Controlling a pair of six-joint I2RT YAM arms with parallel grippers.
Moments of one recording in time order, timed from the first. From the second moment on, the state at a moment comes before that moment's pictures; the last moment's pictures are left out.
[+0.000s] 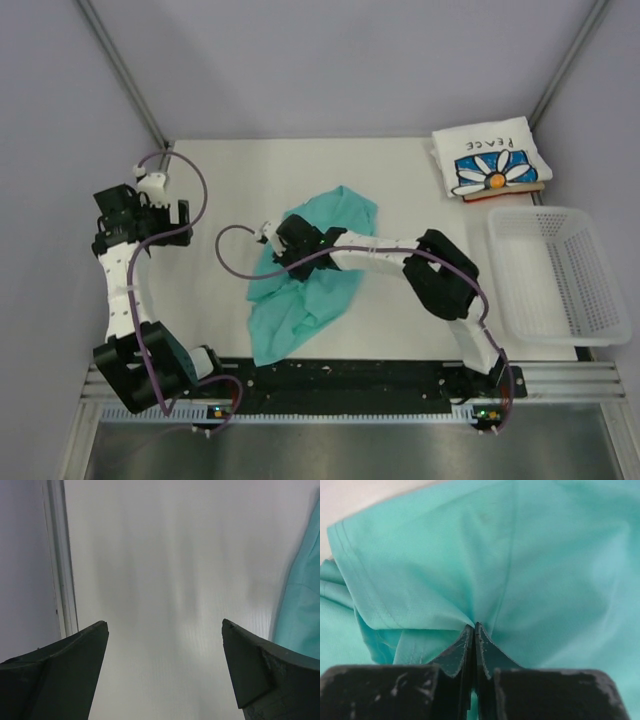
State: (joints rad) left arm 0.45 1.22 1.06 -0.60 0.36 0.38; right arm 1.02 2.17 1.62 -0.35 -0.08 -0.09
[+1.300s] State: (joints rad) left arm -0.96 1.12 0.74 -0.86 0.32 0.62; right arm 0.65 1.55 1.09 -0.35 -0.03 0.30
